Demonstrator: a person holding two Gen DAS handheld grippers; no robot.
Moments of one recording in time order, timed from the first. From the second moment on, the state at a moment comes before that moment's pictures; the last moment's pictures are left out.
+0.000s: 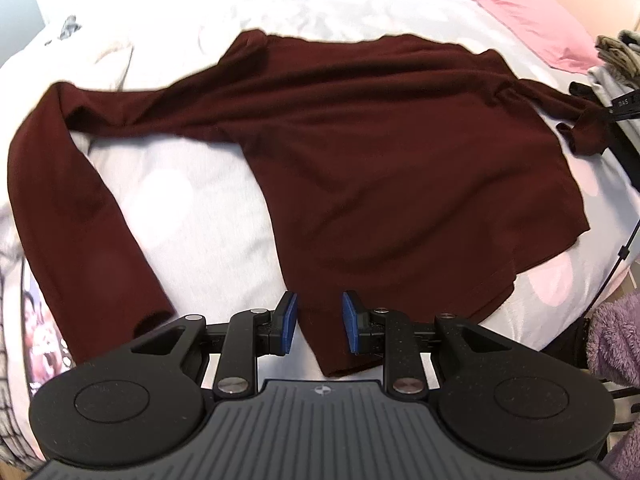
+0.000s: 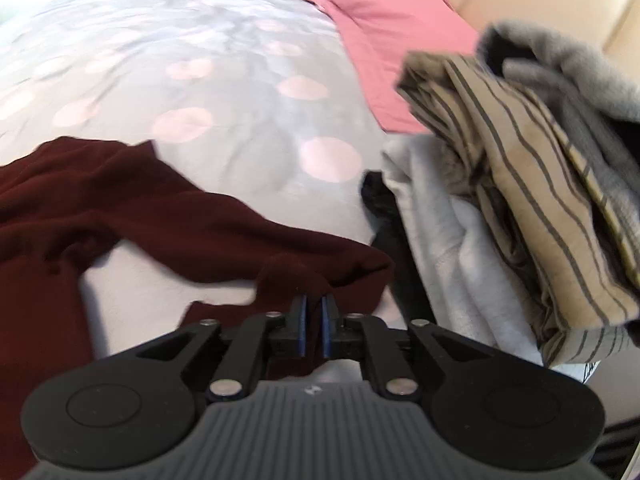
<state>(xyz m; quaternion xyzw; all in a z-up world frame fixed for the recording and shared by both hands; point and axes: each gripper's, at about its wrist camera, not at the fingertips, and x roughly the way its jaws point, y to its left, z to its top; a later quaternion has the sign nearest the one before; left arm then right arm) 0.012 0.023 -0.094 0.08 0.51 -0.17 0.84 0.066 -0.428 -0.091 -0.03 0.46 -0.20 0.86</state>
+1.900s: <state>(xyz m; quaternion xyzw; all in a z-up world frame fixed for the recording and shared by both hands) 0.080 0.017 -0.072 0.10 0.45 -0.17 0.87 0.017 -0.317 -0.124 -0.22 0.41 -0.03 0.88</state>
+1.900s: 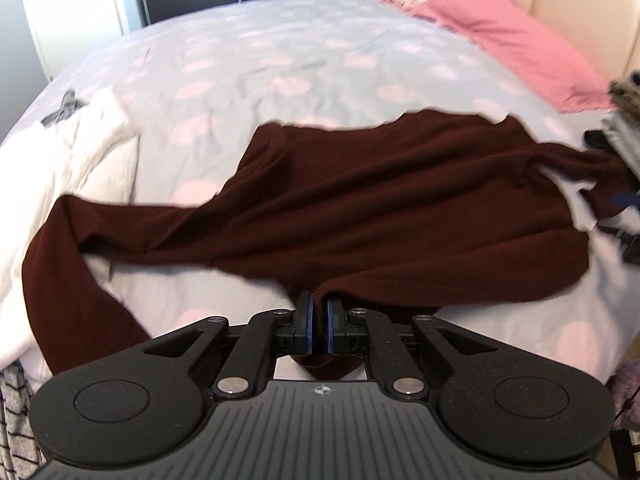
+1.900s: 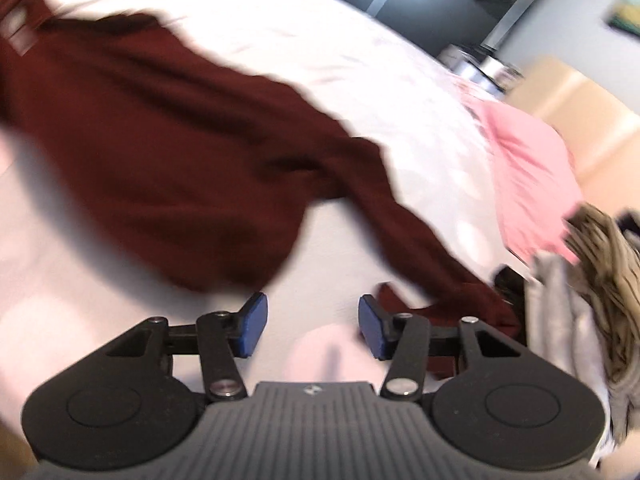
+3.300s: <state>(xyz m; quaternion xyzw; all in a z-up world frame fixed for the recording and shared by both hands) -0.017 0.022 0.006 0.22 0.40 -0.29 0.84 -0.049 -0.377 -0.010 0.11 0.49 0.14 0.85</state>
